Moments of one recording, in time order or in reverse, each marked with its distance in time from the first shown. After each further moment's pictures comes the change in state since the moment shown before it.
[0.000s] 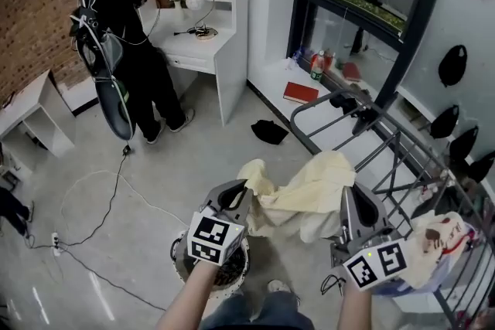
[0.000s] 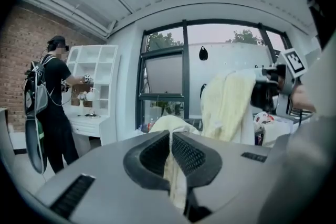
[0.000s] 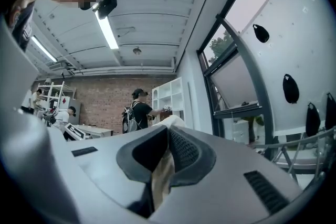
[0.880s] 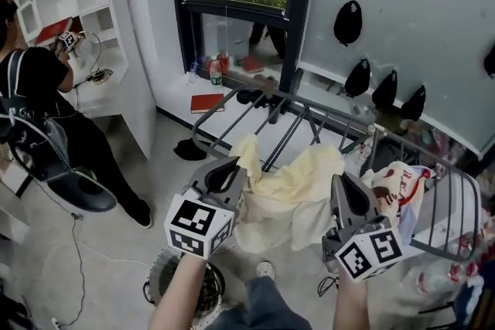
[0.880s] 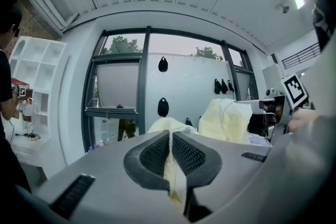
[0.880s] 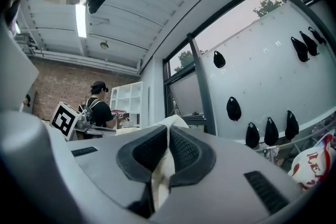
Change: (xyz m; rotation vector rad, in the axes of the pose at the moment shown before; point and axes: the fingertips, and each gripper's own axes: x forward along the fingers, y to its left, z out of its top) left arm 0.118 -0.212 0.129 0.121 -0.119 -0.428; right arm -0.158 -0.154 0.048 -0.017 -0.057 -0.447
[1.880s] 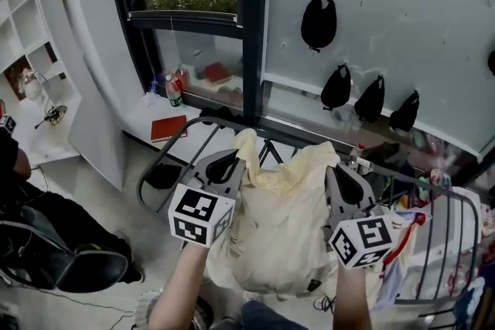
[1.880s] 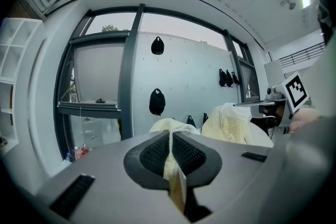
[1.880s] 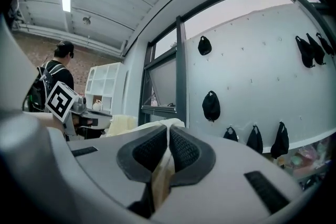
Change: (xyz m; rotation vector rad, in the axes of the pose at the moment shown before) left arm 0.322 0.025 0.005 0.022 0.050 -0.107; right arm 0.160 -0.265 -0.017 -0.125 0.114 -0.176
